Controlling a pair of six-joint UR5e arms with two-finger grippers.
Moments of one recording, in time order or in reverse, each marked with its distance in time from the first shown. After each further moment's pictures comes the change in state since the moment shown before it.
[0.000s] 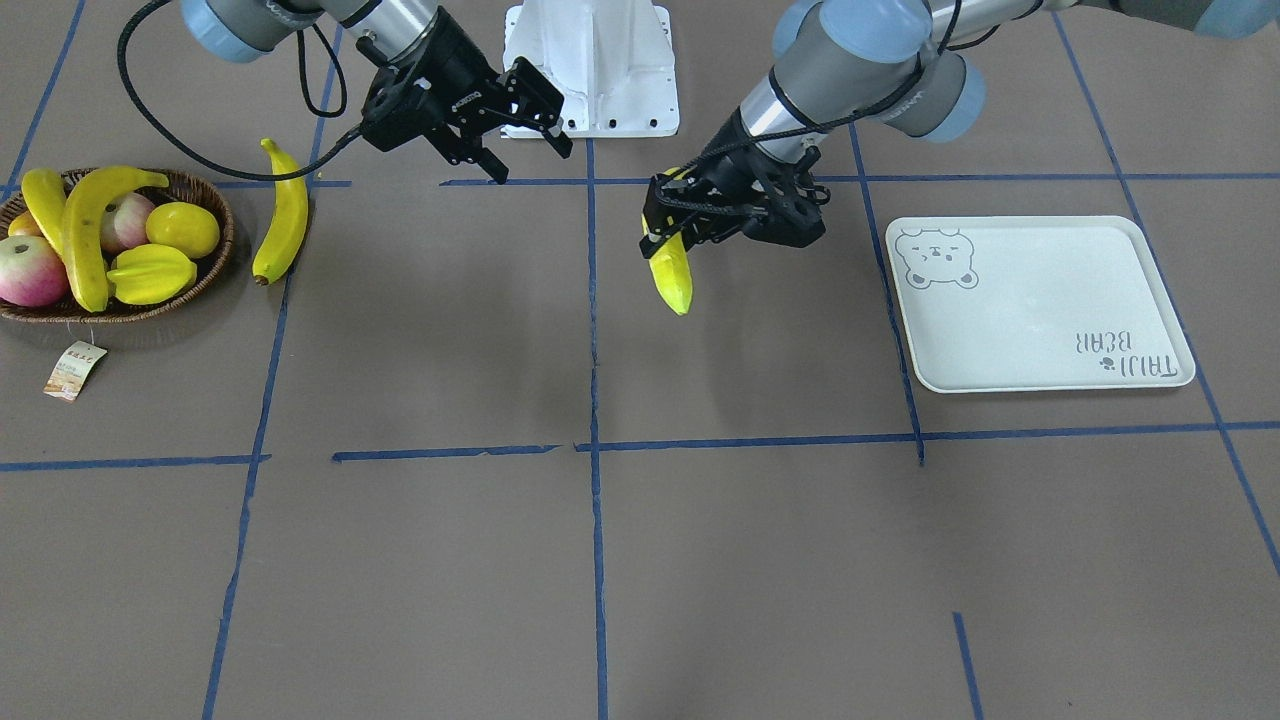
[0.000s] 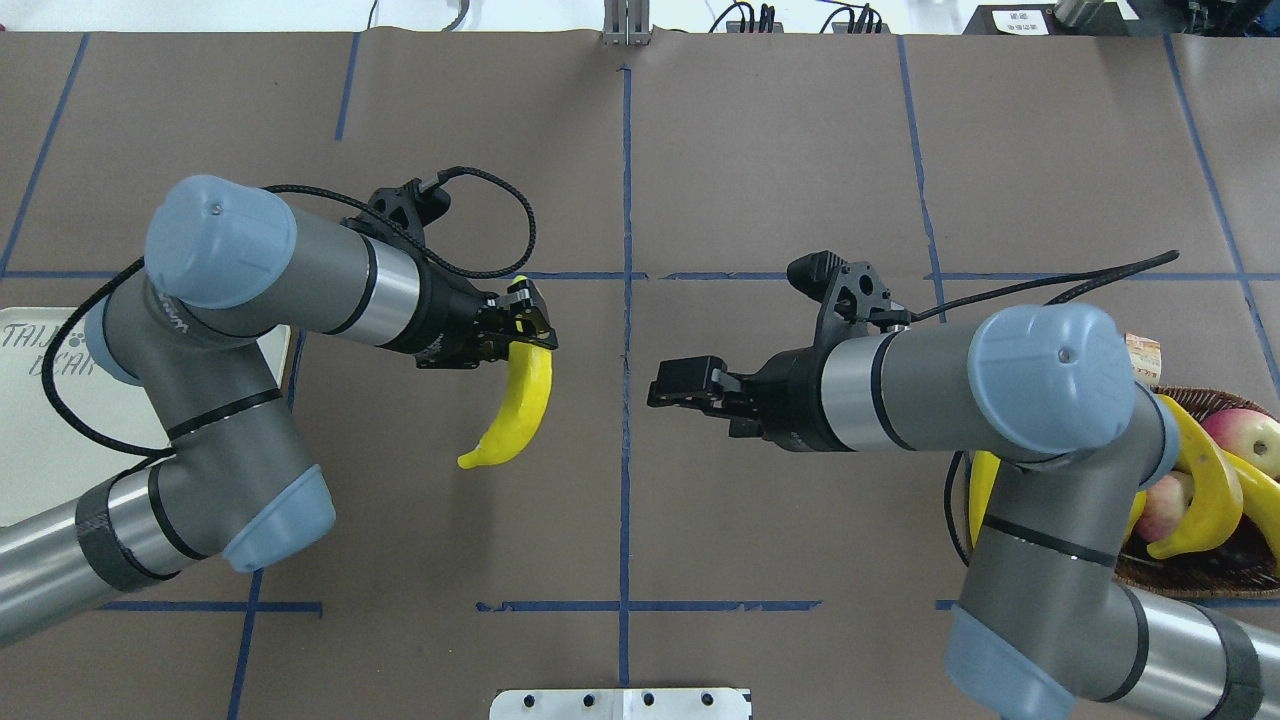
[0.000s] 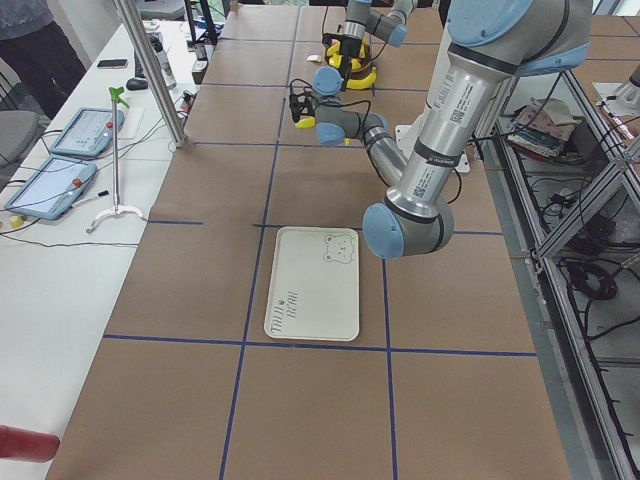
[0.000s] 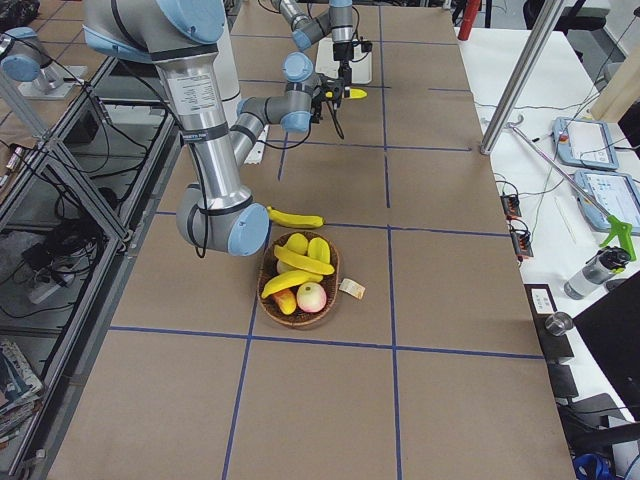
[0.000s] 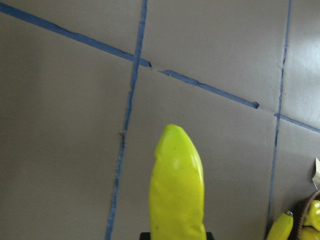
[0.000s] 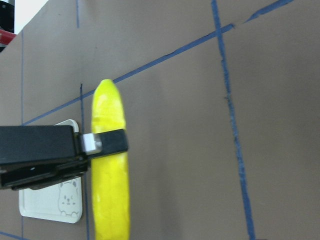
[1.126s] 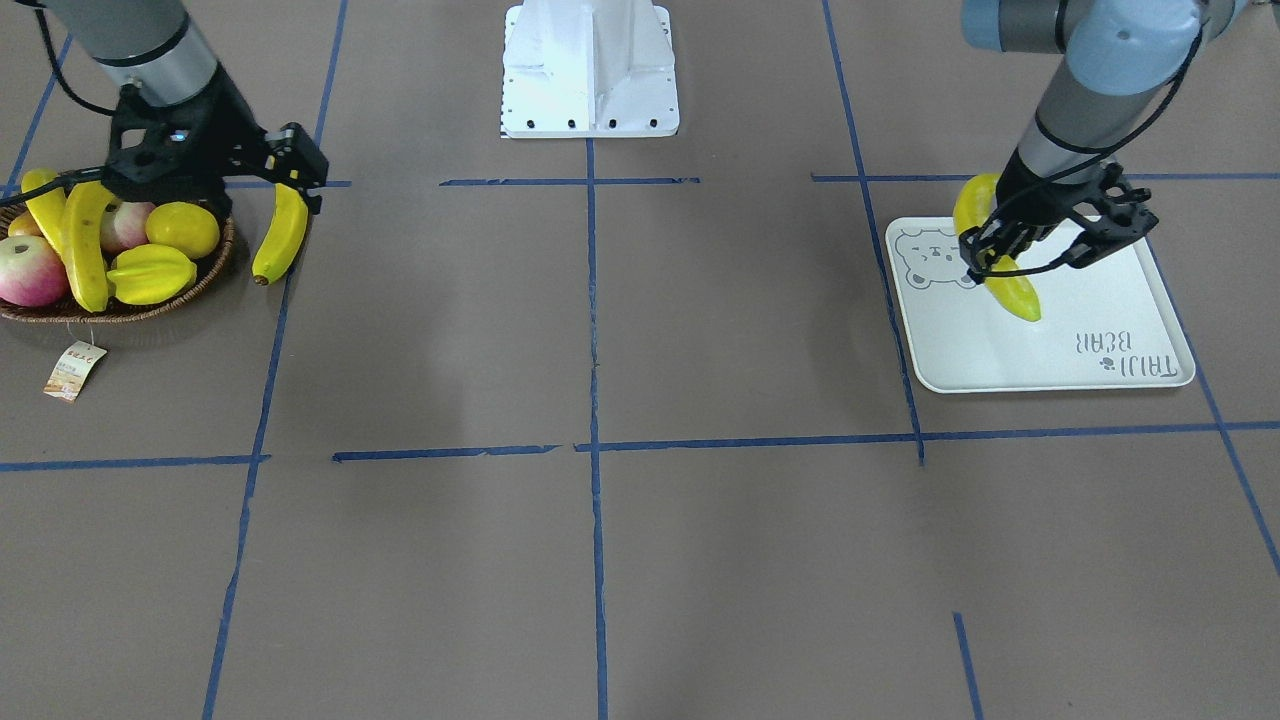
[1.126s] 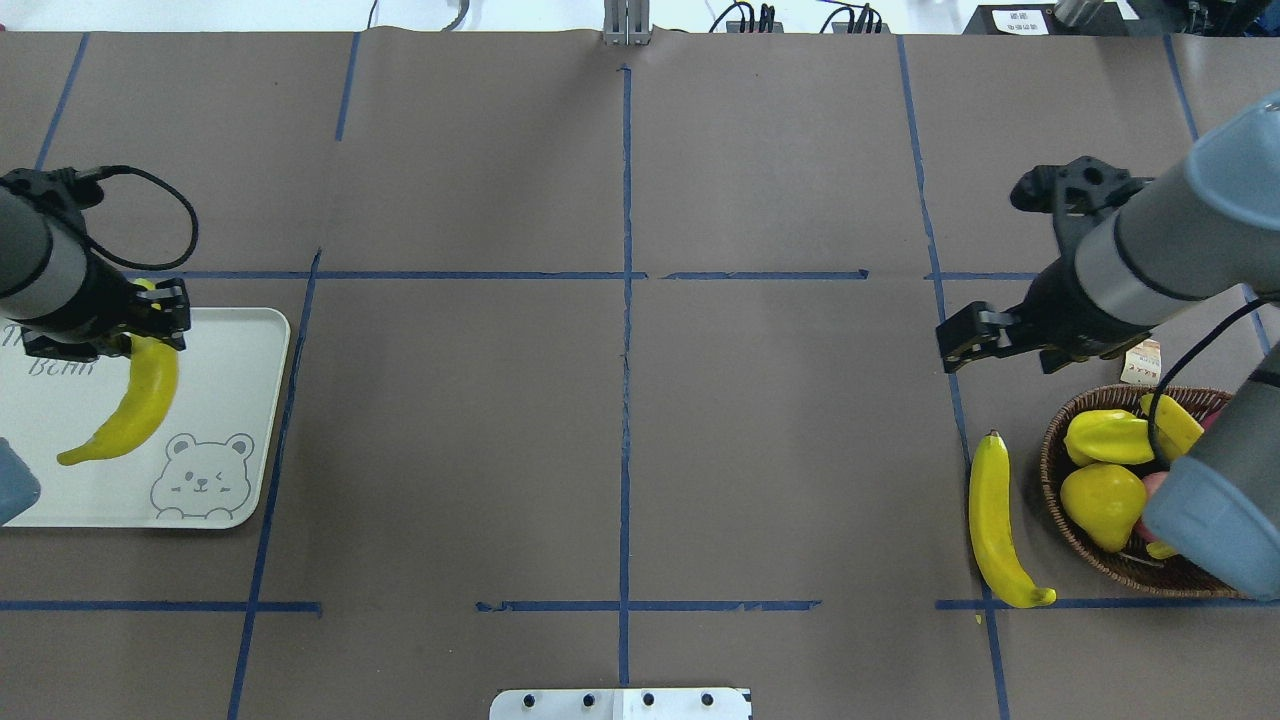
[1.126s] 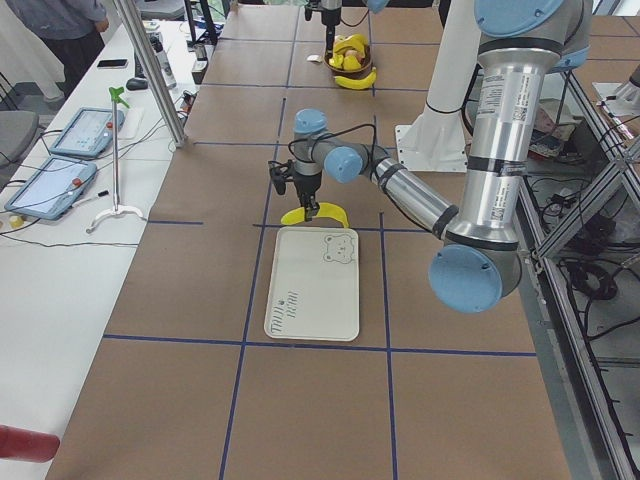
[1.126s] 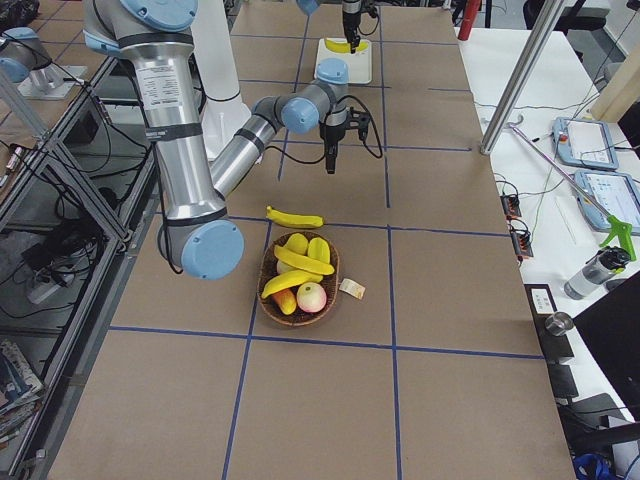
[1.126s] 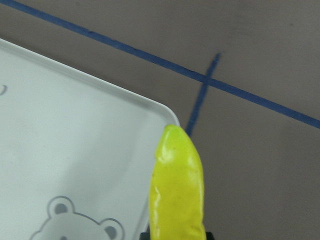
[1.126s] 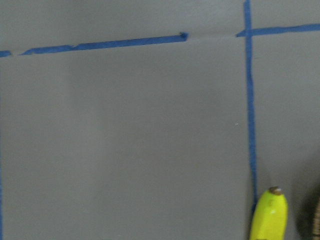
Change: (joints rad) left arm -0.254 0.423 -0.217 0.498 0.004 0.349; right arm 0.356 -0.201 0.143 -0.663 0.272 -0.738
